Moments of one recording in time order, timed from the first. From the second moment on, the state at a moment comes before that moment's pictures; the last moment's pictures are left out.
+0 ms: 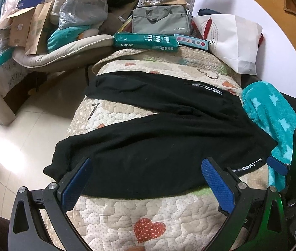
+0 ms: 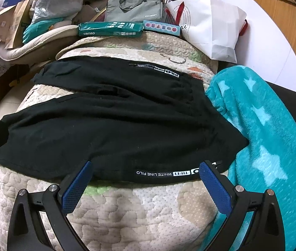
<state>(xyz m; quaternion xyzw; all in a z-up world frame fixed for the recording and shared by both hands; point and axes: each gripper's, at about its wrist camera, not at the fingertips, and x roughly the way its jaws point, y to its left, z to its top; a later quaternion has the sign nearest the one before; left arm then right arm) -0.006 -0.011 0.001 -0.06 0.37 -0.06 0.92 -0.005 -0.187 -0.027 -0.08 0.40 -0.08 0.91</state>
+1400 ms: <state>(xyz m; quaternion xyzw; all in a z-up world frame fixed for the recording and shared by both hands) -0.003 -0.009 -0.009 -0.05 0.40 -0.06 0.91 -0.004 -0.183 -0.037 -0.08 0.41 -0.08 0.90</state>
